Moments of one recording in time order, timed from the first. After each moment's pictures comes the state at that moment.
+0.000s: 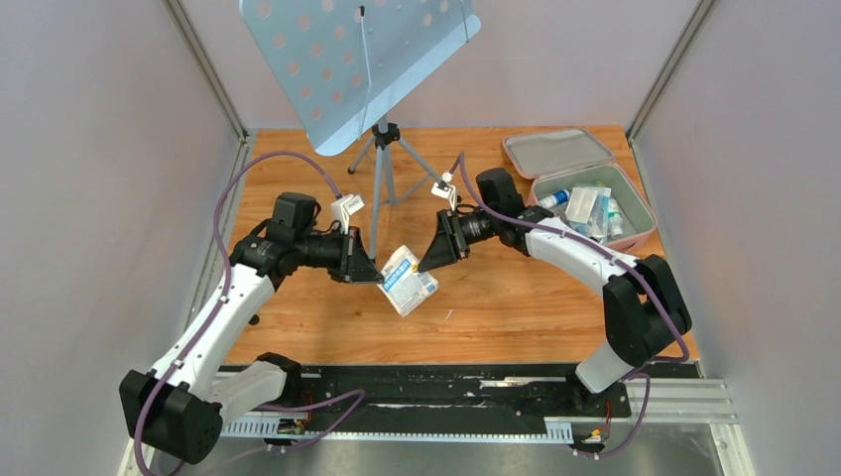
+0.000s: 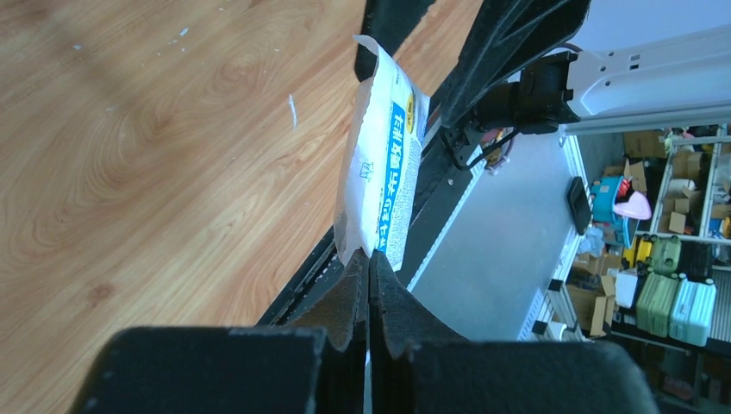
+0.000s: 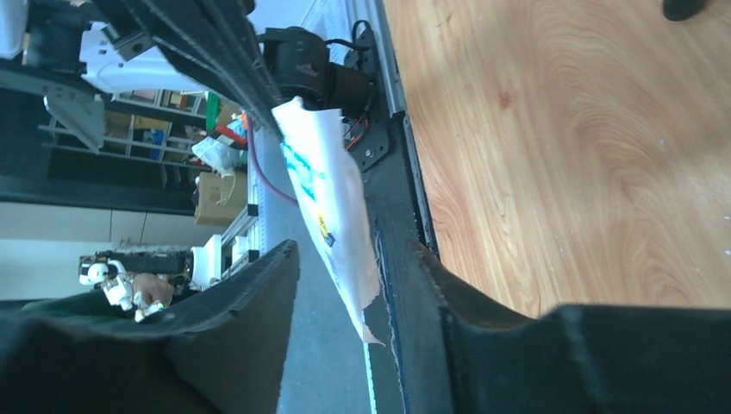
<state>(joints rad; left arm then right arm) -0.33 1.04 0.94 -0.71 0.83 -0.26 0.56 1.59 1.10 -0.15 -1.11 0.42</state>
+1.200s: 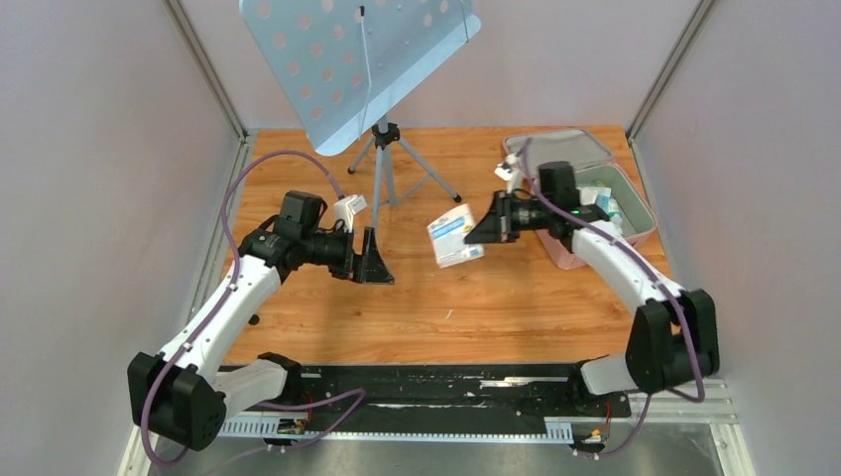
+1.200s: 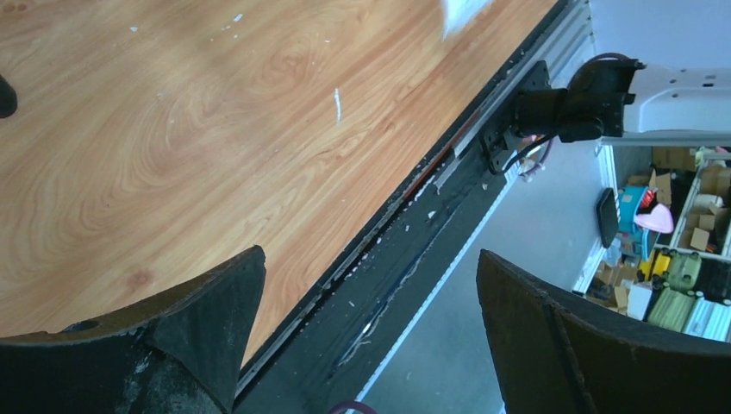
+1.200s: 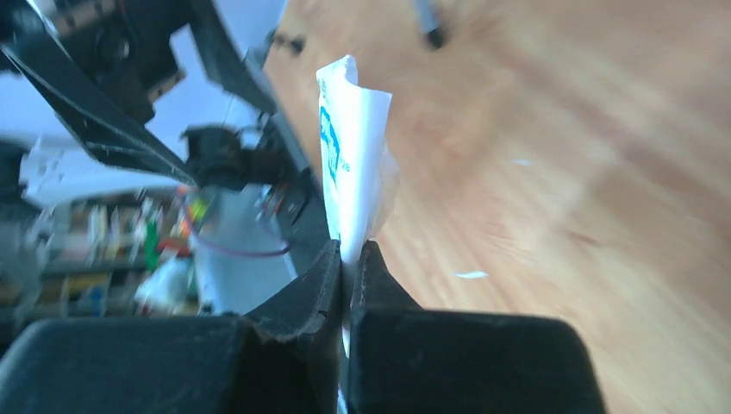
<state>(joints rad) -0.33 1.10 0.93 -0.71 0.77 -0.24 0.36 1.47 1.05 -0.30 -0.99 0.37</state>
